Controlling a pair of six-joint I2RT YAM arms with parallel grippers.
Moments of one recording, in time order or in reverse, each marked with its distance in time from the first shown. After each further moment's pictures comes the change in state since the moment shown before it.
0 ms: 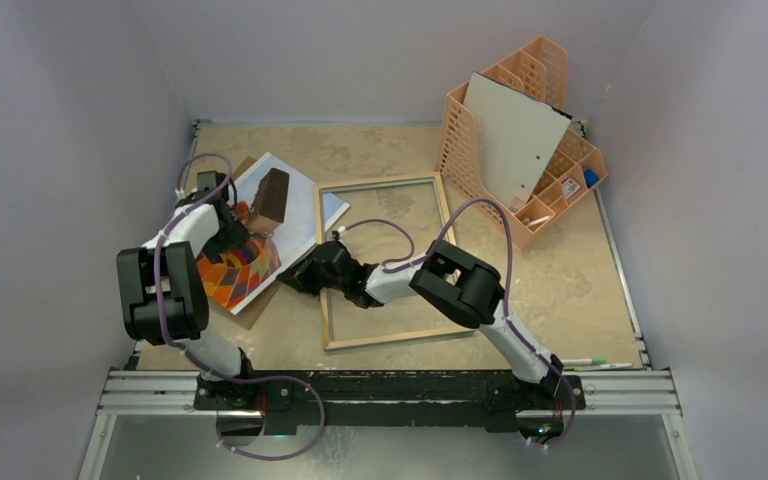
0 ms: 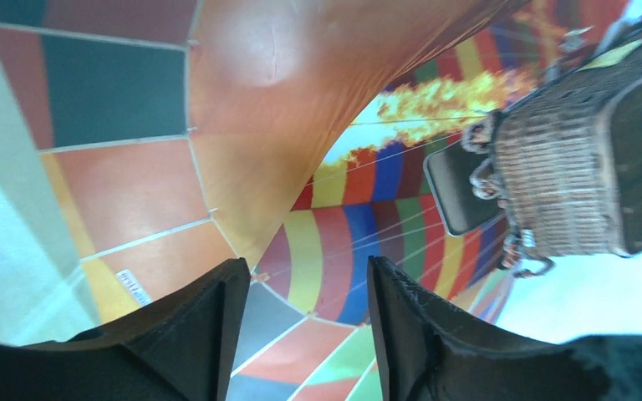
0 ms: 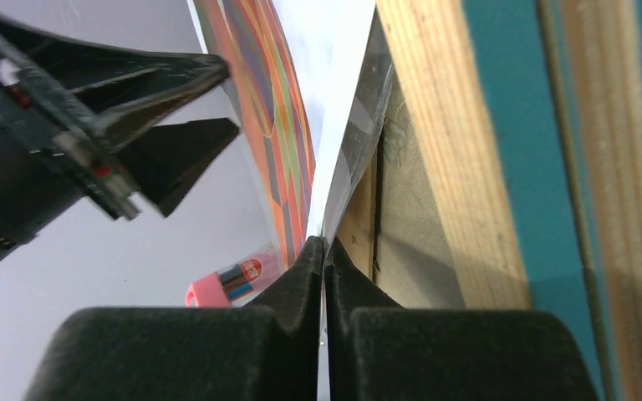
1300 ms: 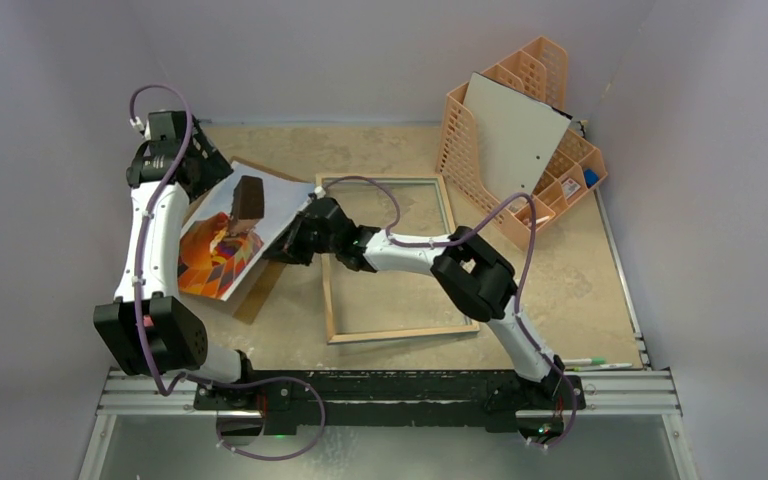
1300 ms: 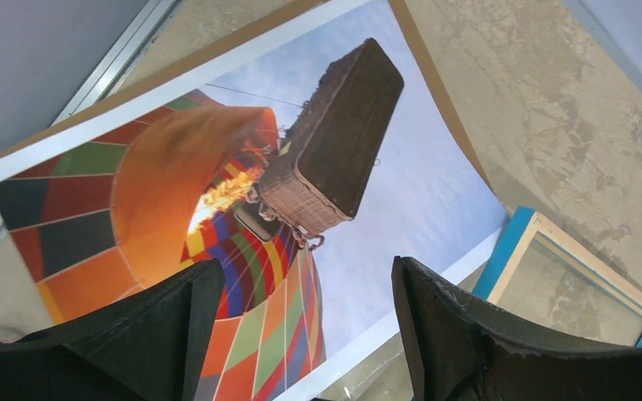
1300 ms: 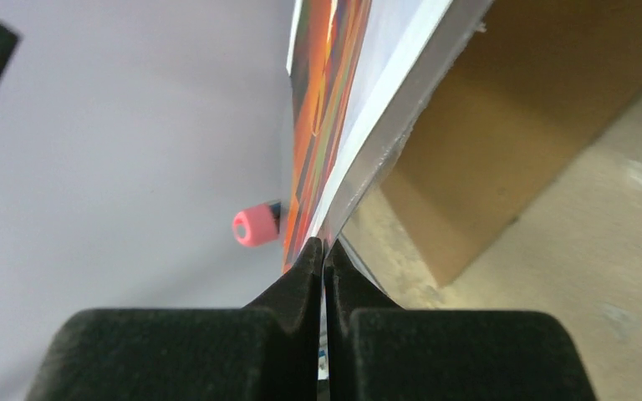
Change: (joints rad) left arm 0.000 -0.197 0.486 -0.294 0.088 0.055; right arm -0.074 -0.071 0.227 -0.284 -0.265 -0.221
